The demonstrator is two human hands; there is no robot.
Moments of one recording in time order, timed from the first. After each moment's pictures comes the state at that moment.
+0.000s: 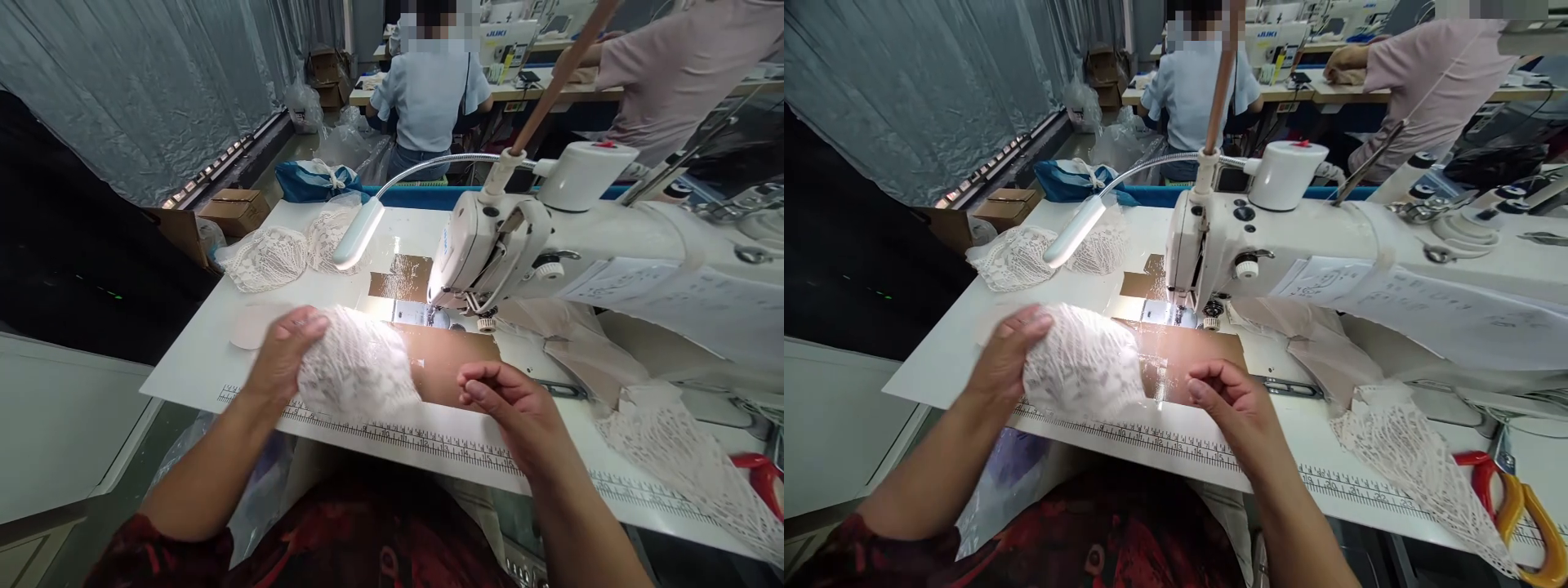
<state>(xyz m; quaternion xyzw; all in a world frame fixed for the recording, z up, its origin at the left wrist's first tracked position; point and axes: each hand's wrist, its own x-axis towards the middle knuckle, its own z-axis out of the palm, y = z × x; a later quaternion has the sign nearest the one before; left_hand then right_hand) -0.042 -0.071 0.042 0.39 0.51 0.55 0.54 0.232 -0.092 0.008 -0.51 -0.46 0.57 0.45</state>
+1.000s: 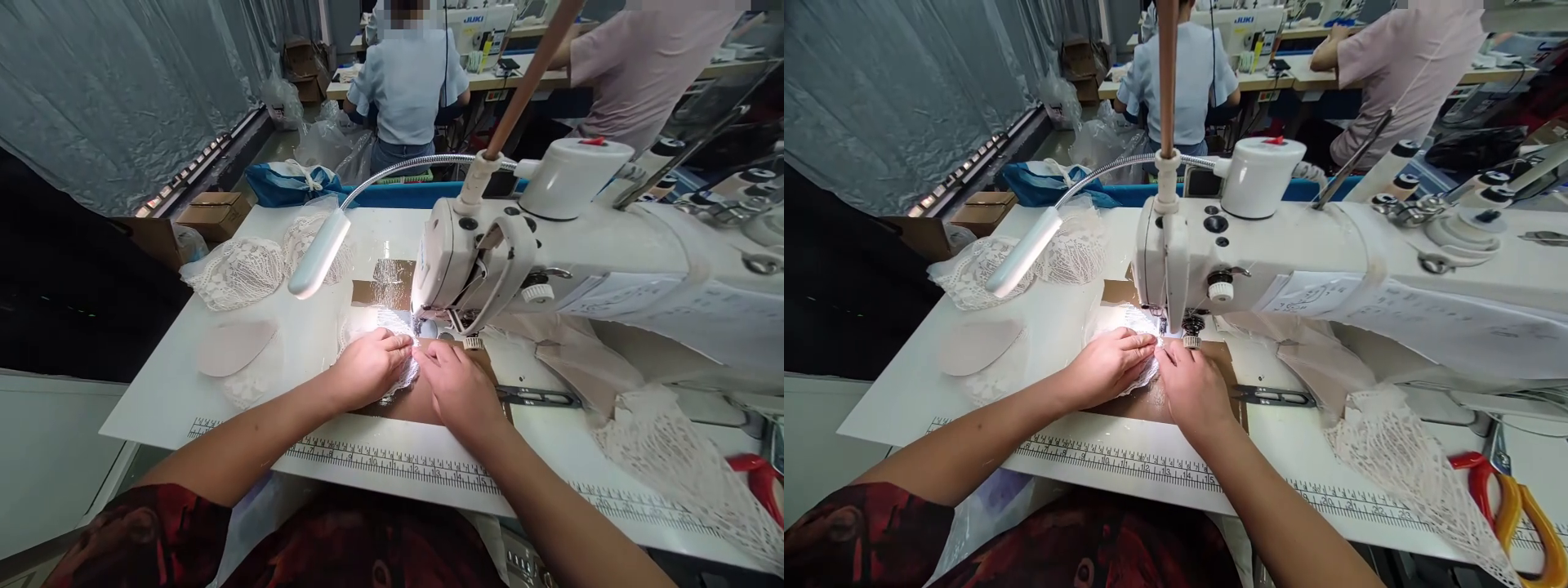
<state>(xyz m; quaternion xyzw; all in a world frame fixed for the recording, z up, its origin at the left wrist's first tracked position) 0.030 -0.007 -0.011 0.92 0.35 0.15 0.09 0.208 -0.042 -0.013 -0.56 -0.83 0.02 0.01</state>
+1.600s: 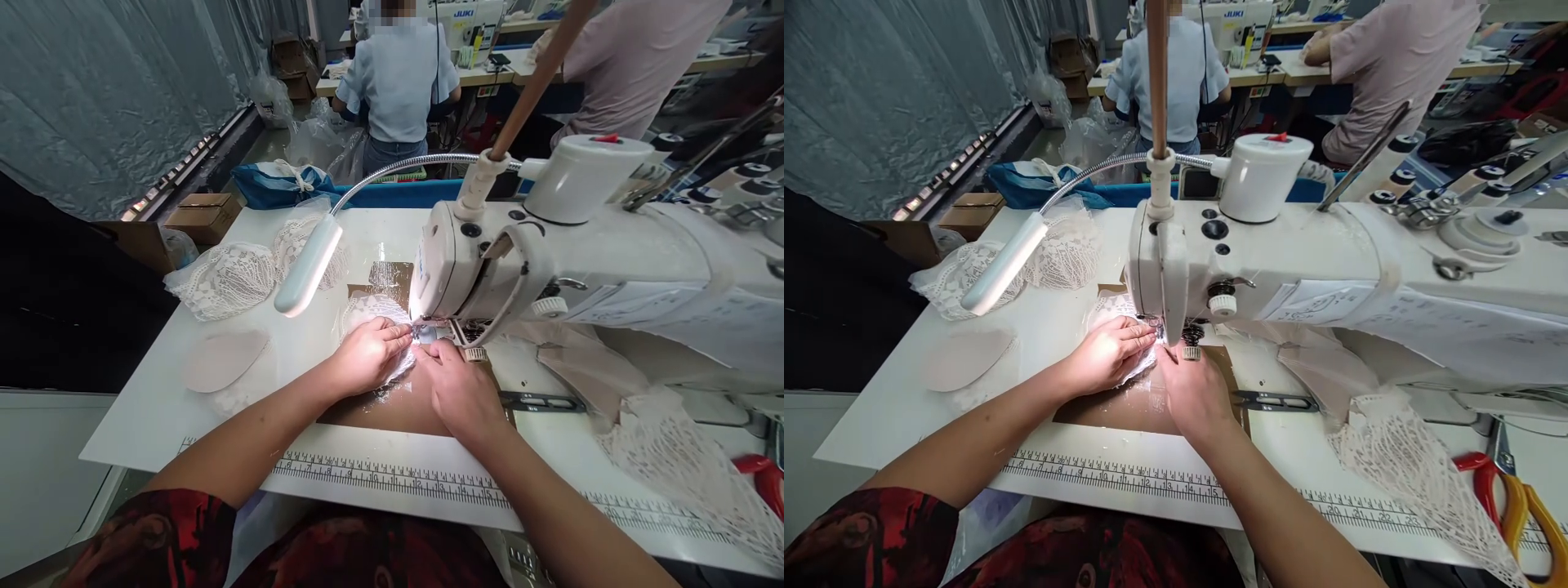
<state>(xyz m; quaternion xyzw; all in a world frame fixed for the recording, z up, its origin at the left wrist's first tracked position) 0.028 0.024 -0.021 0.93 0.31 0.20 0.08 0.209 -0.033 -0.018 -0.58 -0.82 -0.01 0.05</state>
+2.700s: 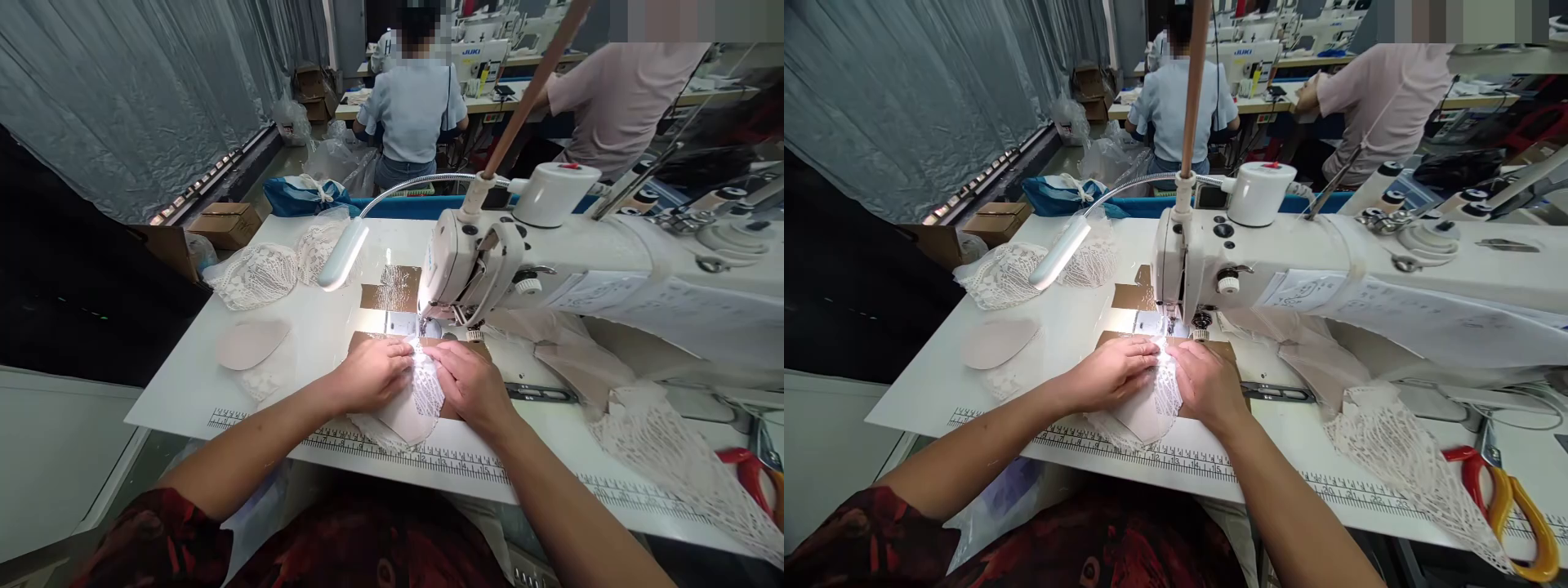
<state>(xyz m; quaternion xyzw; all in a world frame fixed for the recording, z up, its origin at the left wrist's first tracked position) 0.015 -0.023 0.002 0.92 0.33 0.14 0.17 0.227 -0.040 -0.025 -0.49 -0.83 0.09 0.25</state>
